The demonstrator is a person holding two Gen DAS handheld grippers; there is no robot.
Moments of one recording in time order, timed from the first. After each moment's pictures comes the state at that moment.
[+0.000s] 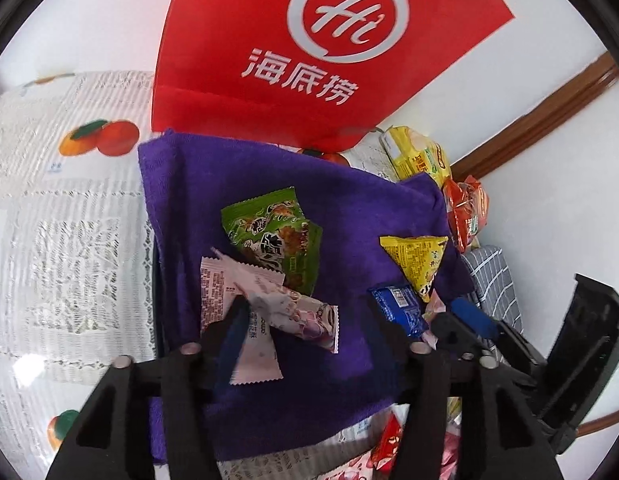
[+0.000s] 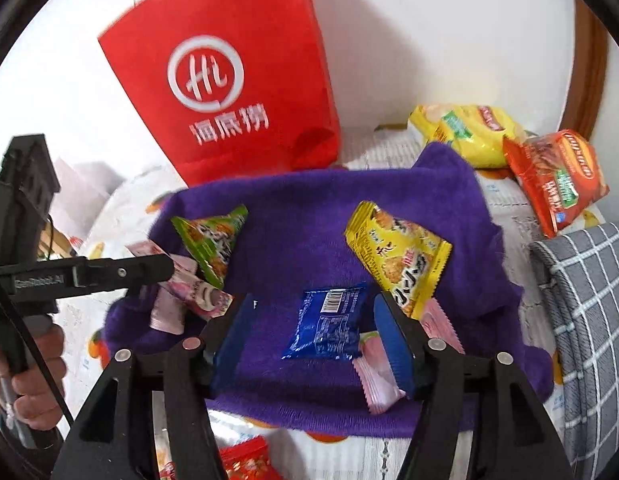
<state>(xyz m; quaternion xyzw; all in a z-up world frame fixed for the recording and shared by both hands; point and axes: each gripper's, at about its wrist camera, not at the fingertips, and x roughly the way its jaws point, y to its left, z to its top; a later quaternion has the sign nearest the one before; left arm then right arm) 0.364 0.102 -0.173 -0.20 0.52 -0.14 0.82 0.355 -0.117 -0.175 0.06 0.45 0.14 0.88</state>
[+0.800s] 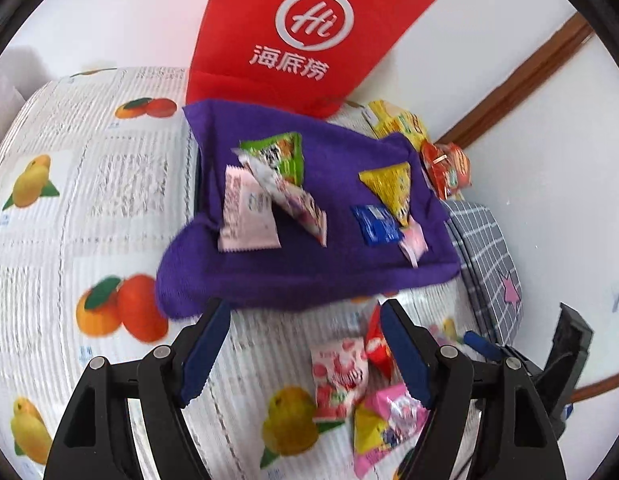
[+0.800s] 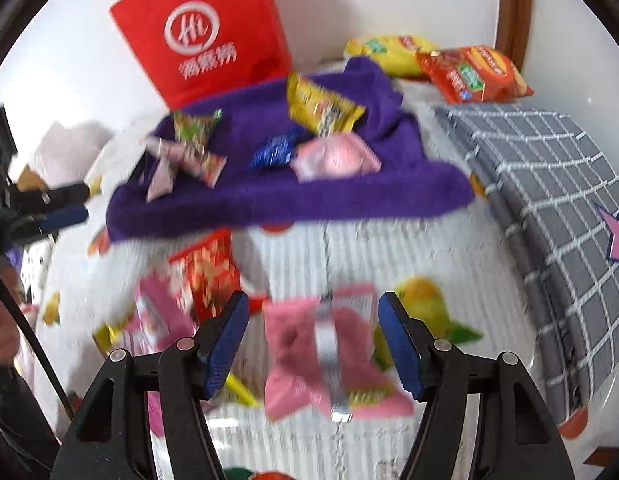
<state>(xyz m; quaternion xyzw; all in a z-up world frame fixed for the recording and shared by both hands) 0.257 0.110 -0.143 -0.17 0.52 -0.14 0.82 0.225 -0.153 -0.200 0.04 0.53 0.10 0.84</state>
